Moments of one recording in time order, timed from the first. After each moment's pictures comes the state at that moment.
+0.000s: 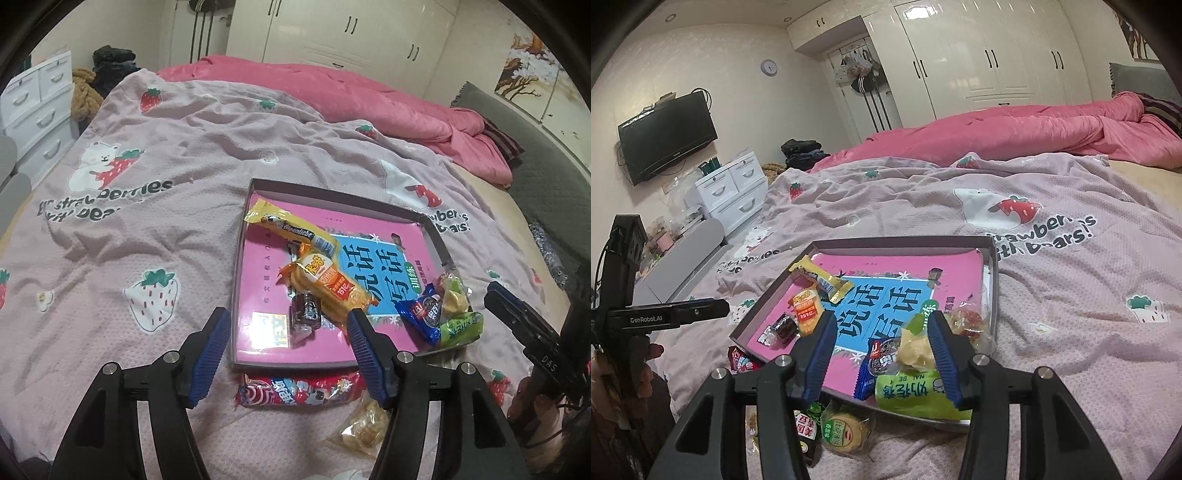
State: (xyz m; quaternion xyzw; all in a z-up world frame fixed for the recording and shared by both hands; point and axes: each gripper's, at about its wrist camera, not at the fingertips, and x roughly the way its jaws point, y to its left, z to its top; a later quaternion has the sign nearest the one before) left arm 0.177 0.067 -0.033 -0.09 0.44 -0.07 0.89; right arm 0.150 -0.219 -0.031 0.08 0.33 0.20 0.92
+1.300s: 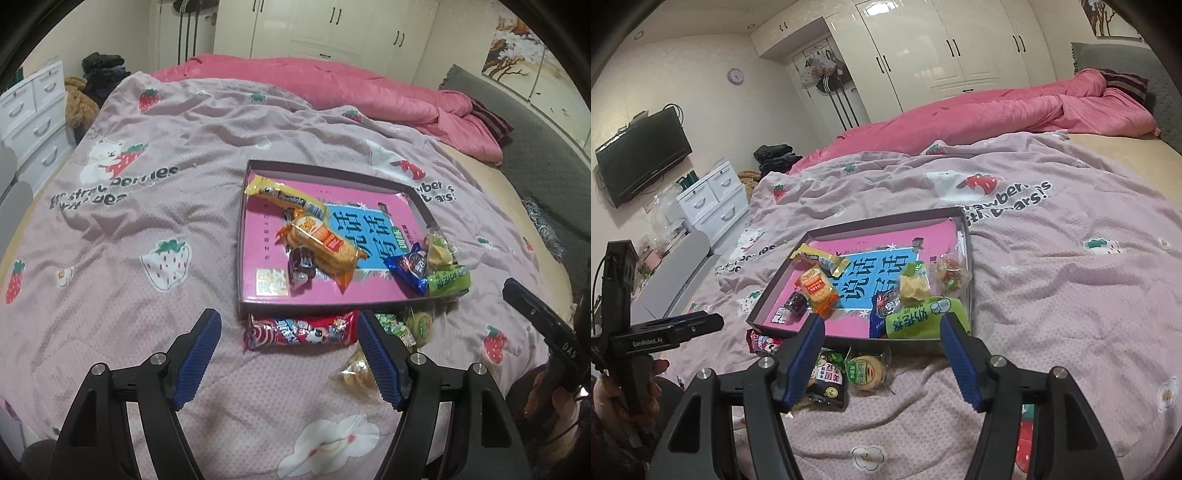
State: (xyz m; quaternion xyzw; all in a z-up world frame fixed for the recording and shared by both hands) left arm 0.130 0.069 -0.028 -0.06 0.45 -0.09 0.89; right arm 0.085 -0.226 -0.015 0.12 0.36 0.14 0.92
